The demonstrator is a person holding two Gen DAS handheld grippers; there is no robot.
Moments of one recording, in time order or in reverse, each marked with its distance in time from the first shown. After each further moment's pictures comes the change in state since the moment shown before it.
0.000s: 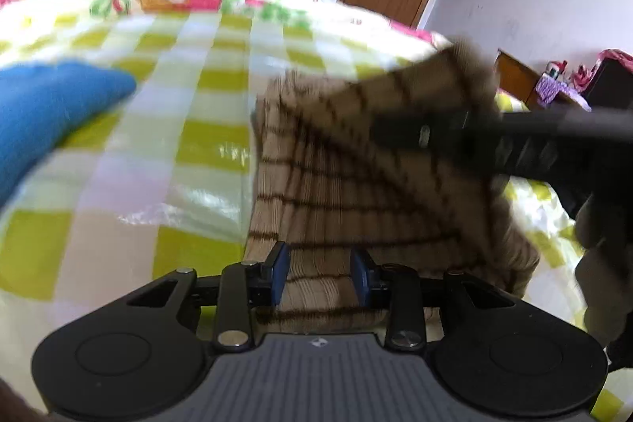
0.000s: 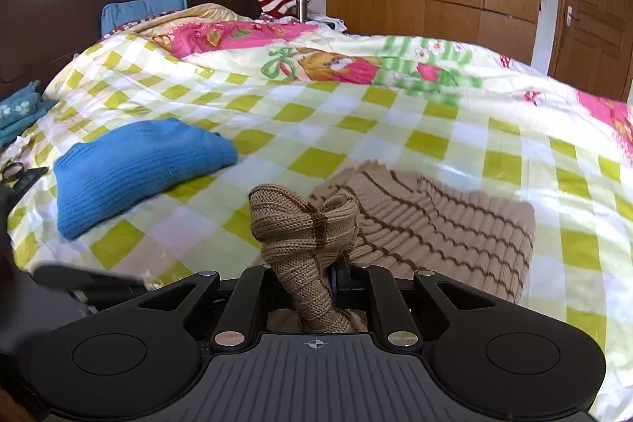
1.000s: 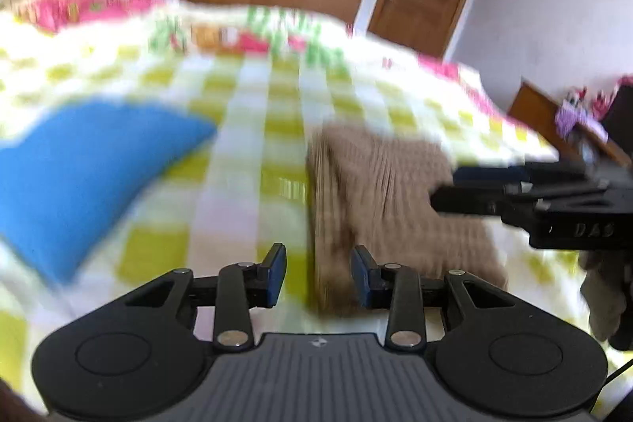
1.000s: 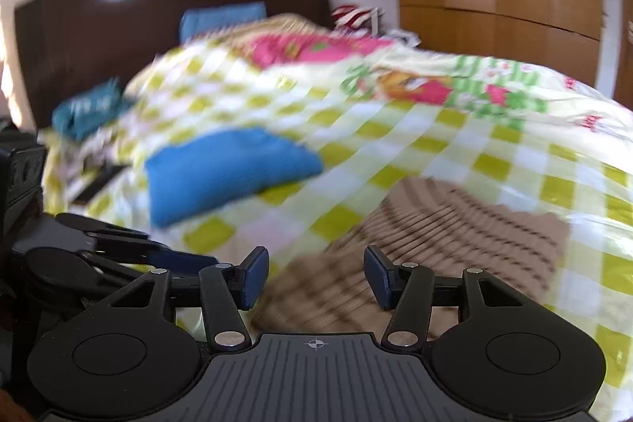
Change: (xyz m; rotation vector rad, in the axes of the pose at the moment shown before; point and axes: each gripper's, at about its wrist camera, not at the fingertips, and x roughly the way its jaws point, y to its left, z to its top) left arm -0.102 0.009 0.015 -0.010 -0.141 0.100; right arm -0.055 -0.017 0.001 0.020 -0.054 0.213
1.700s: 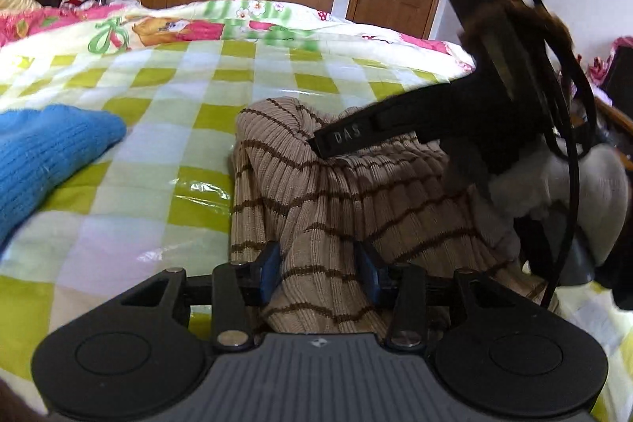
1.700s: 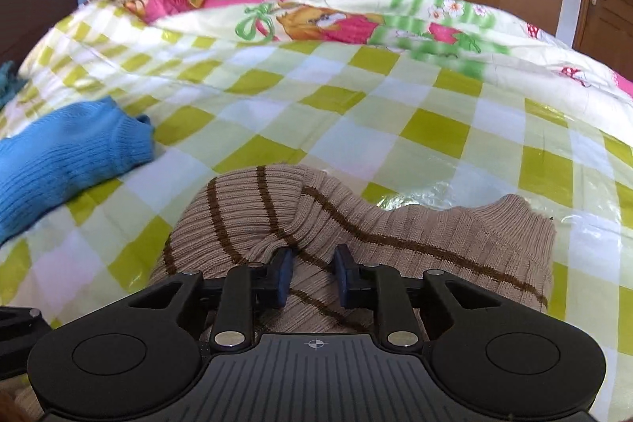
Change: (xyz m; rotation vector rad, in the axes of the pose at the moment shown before) left arm 0.125 -0.033 -0.018 0.108 0.043 -0.005; right arm 0.173 -0.075 0.018 0.000 0.189 -0.177
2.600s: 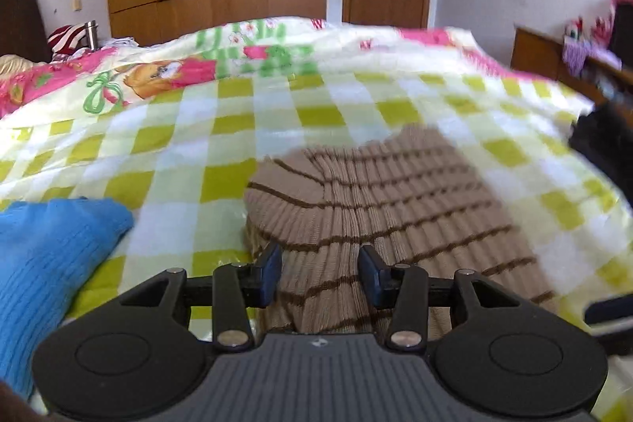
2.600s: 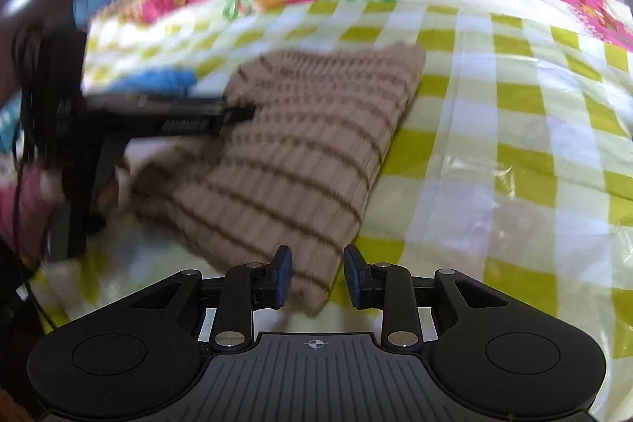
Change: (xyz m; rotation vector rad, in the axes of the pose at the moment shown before) left arm 0.002 -0.007 0.054 0.126 -0.017 0.067; right arm -0.174 -0.030 -0.115 0.254 0.031 0.050
